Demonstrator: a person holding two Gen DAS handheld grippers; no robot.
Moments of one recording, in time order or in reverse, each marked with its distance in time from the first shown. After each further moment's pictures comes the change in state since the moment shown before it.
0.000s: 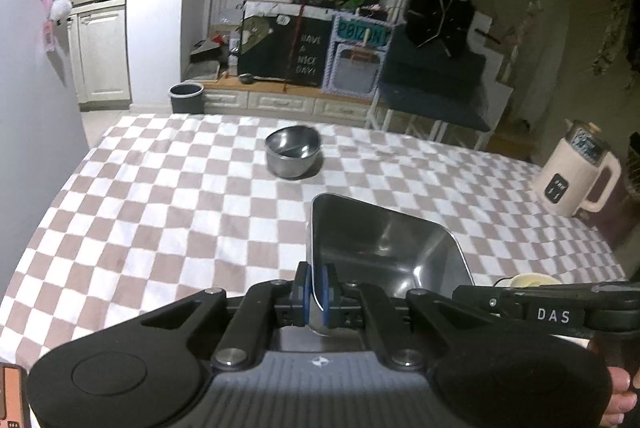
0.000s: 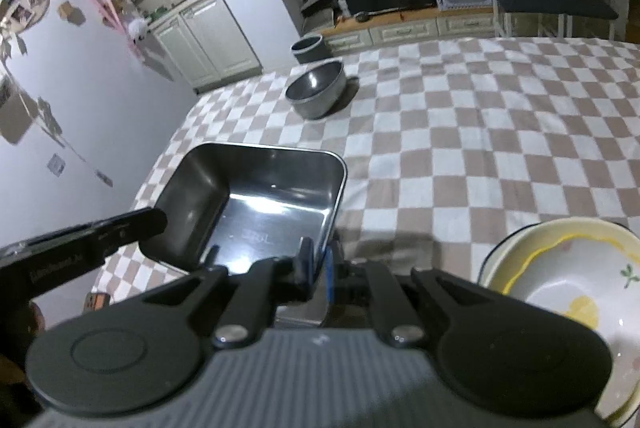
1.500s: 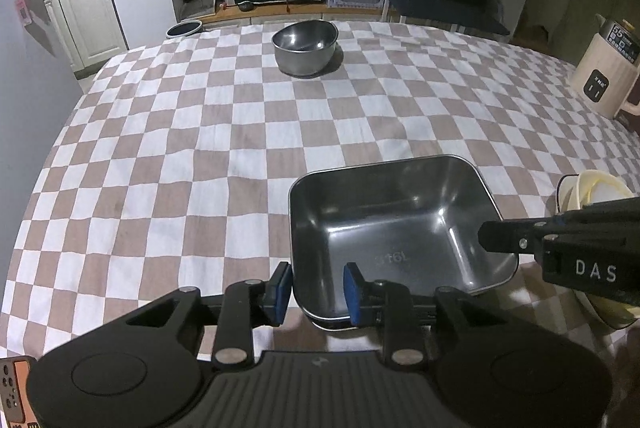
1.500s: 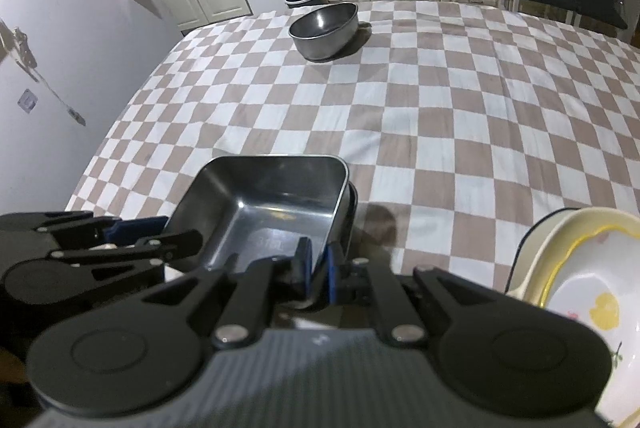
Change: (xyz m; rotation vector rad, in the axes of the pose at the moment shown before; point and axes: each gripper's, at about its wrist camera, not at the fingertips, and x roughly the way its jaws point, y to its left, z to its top) left arm 0.062 0.009 -0.032 0.124 0.255 0.076; right arm 0.044 0.017 -0.005 -0.100 0.138 -0.083
